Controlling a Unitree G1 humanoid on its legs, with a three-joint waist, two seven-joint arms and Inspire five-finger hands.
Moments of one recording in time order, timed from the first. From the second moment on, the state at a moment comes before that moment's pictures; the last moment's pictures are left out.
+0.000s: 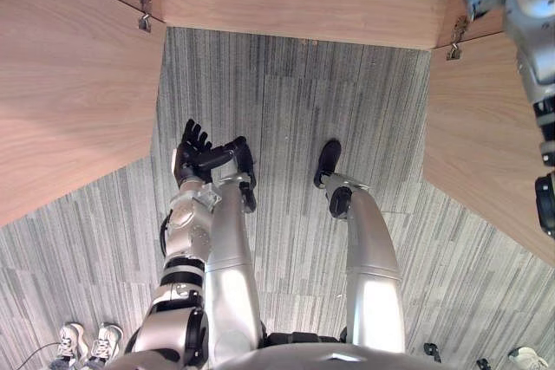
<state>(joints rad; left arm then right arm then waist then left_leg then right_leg) -0.35 0.11 0.23 0.54 -0.47 -0.13 0.05 -1.22 -0.86 0.41 0.45 0.24 -0.03 0.00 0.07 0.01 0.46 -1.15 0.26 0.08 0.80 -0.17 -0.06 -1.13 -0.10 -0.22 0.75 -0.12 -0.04</state>
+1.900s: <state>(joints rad) 0.00 -0.01 0.10 0.61 -0.33 -0.14 0.11 0.18 -0.04 0.09 0.14 -0.12 -0.17 -0.19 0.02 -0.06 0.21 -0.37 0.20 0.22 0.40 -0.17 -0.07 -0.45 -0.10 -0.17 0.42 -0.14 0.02</state>
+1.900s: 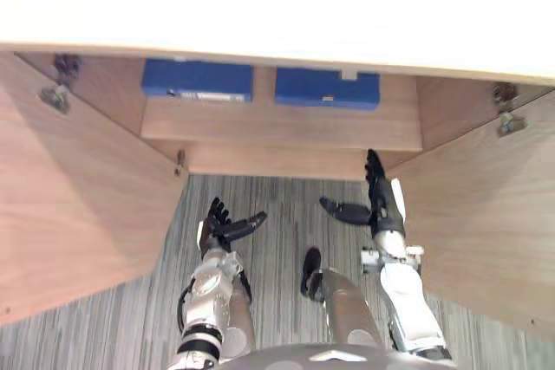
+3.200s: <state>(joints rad) 0.09 -0.01 0.07 0.87 -0.12 -0.08 0.13 0.26 0.07 -0.36 0.45 0.34 -0.14 -0.29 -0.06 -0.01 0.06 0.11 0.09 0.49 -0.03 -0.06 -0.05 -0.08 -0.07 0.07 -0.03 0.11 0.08</state>
